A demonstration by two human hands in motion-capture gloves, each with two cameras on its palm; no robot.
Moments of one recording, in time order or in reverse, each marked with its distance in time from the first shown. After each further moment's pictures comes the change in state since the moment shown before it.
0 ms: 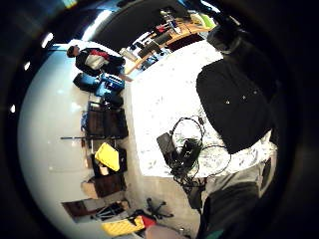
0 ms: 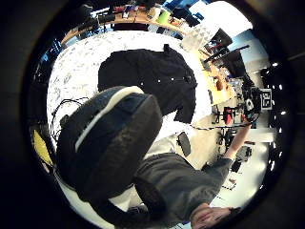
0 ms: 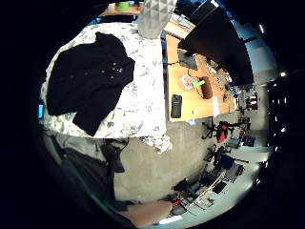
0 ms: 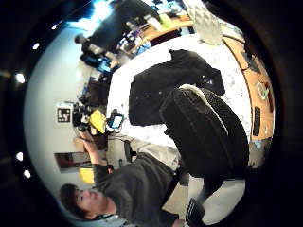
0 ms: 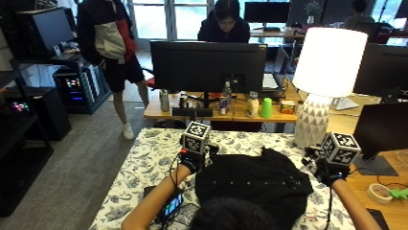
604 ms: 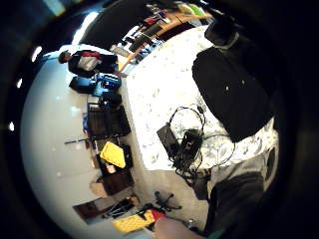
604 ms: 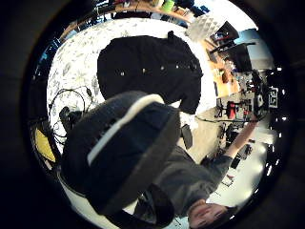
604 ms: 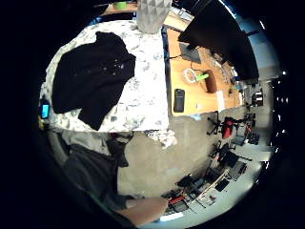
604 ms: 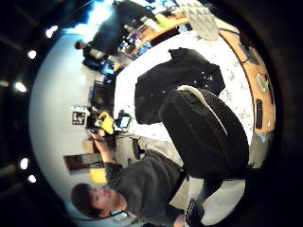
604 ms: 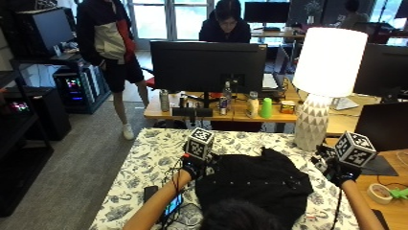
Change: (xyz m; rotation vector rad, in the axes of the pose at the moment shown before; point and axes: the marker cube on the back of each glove) left arm 0.013 0.019 0.015 -0.154 -0.031 0.082; right arm 0.023 0.011 -0.016 -0.029 -0.110 0.057
